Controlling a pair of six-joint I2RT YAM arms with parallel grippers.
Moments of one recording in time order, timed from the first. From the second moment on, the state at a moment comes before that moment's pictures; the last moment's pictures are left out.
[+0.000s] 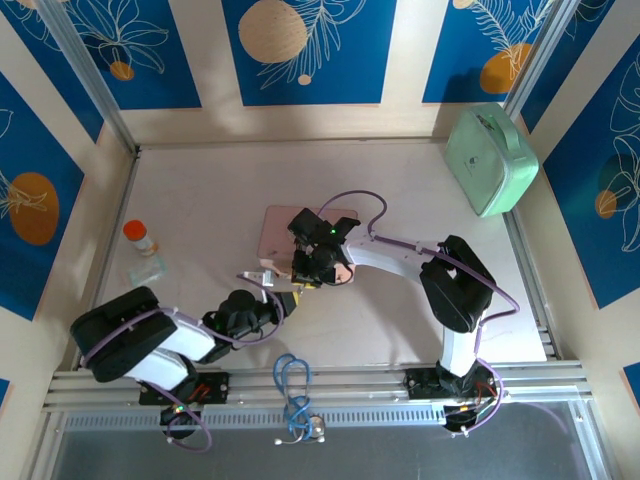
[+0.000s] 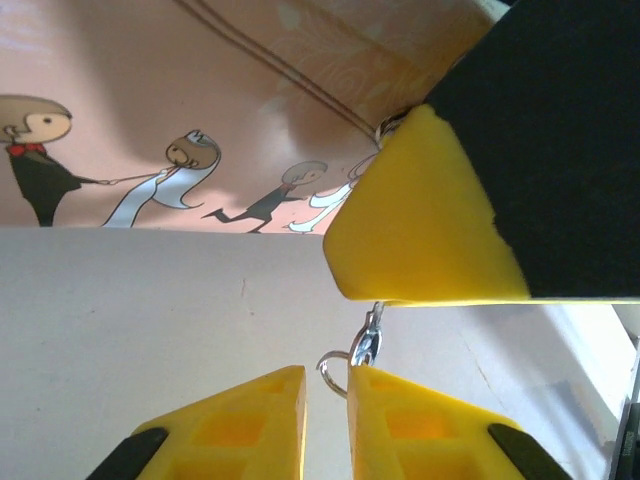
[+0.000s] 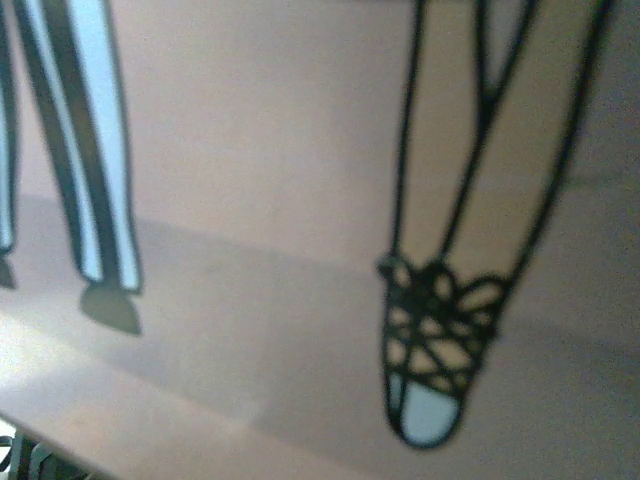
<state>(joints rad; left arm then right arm) -0.86 1.46 0.09 1.00 0.01 -0.81 0.87 1.83 1.33 -0.73 -0.25 0.98</state>
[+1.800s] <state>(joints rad) -0.87 1.51 0.03 1.24 -0.07 -0.91 0.86 1.80 1.28 -0.70 -0.26 1.02</state>
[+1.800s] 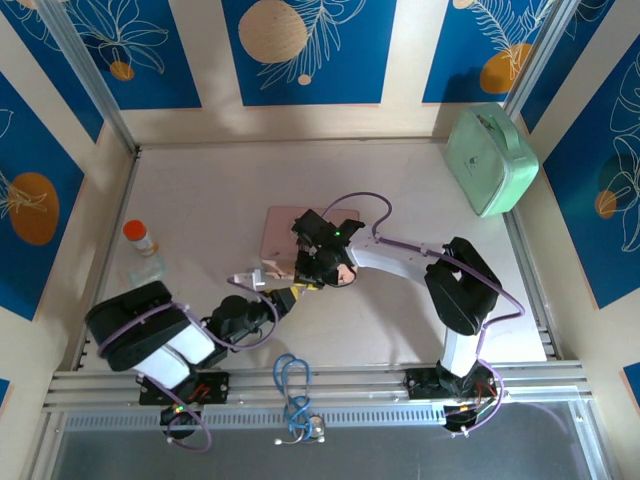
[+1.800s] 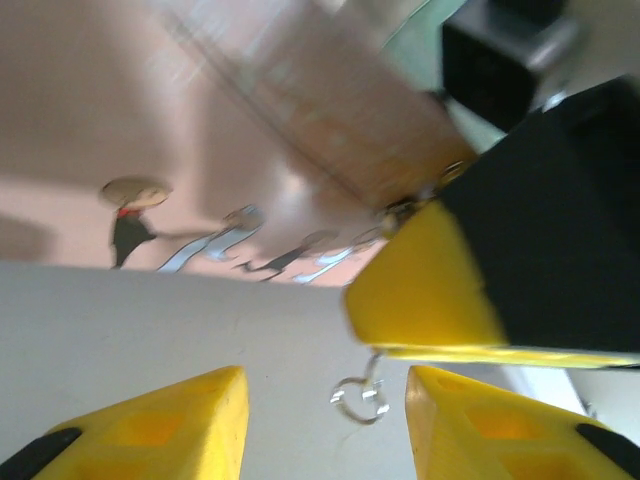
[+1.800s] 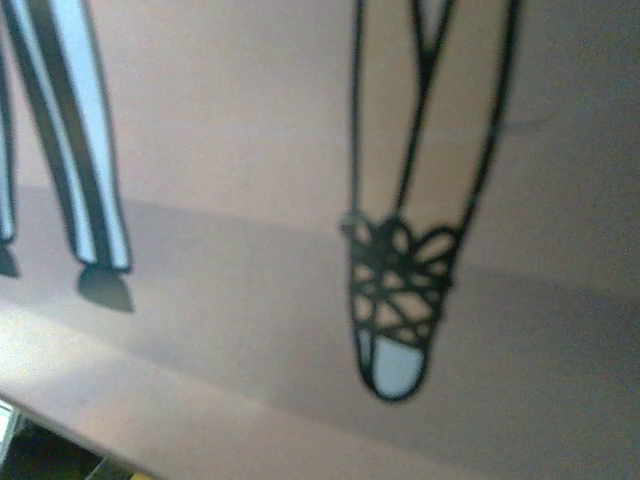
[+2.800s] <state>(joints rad) -0.89 1.60 0.11 1.27 -0.01 -0.78 0.80 1.78 1.28 -0.69 -0.40 0.97</state>
